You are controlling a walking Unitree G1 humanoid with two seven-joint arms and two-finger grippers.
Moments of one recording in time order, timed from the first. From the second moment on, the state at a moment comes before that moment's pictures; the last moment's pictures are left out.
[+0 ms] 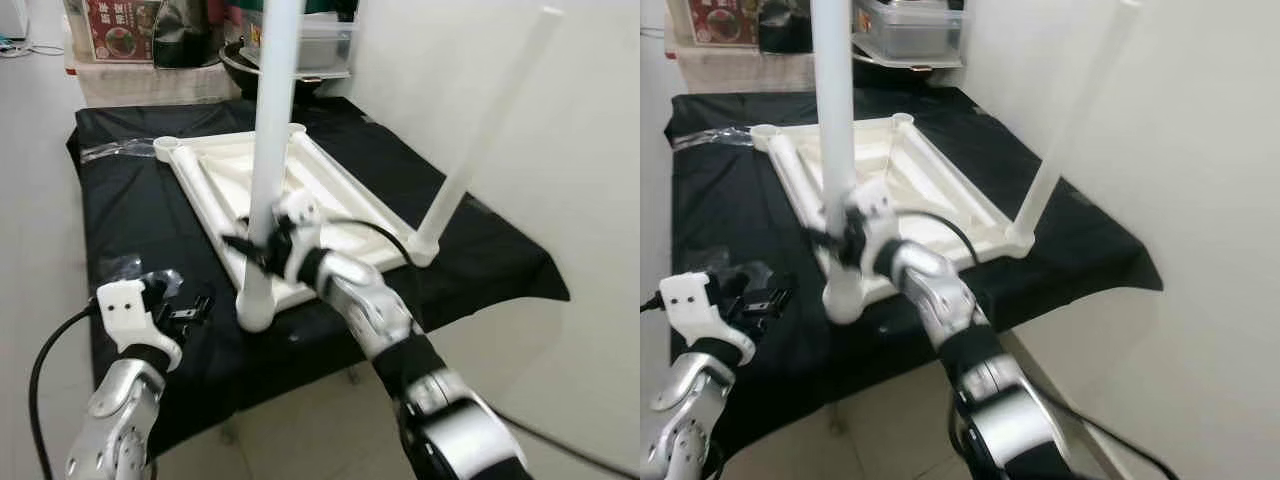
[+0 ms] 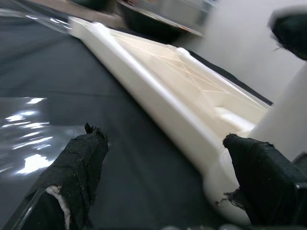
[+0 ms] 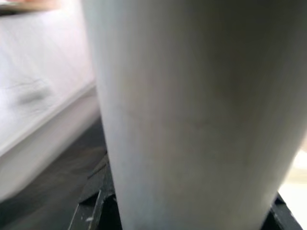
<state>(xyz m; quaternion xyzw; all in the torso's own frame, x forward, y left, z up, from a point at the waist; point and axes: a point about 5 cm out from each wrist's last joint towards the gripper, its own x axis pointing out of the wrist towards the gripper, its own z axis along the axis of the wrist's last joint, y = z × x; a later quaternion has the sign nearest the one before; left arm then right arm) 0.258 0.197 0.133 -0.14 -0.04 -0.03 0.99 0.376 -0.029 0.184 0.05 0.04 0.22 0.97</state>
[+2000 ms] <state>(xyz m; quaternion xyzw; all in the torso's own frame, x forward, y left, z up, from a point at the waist) 0.258 0.200 0.132 -0.14 -0.04 -0.04 0.99 0.343 -0.015 0.200 0.11 -0.01 0.44 0.89</state>
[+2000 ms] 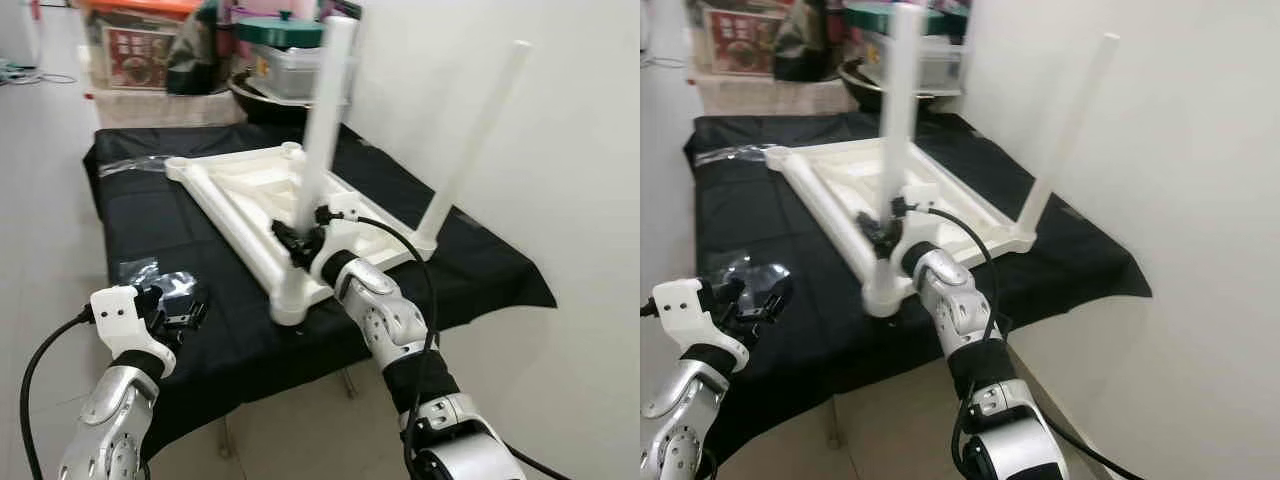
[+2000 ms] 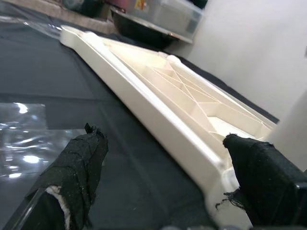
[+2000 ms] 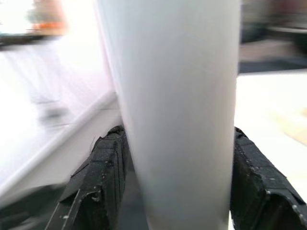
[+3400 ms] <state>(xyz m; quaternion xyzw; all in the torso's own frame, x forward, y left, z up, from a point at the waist) 0.258 0.198 0.134 -0.15 -0.05 -0.04 0.99 0.361 -0.037 0.195 0.12 0.01 0.31 0.94</state>
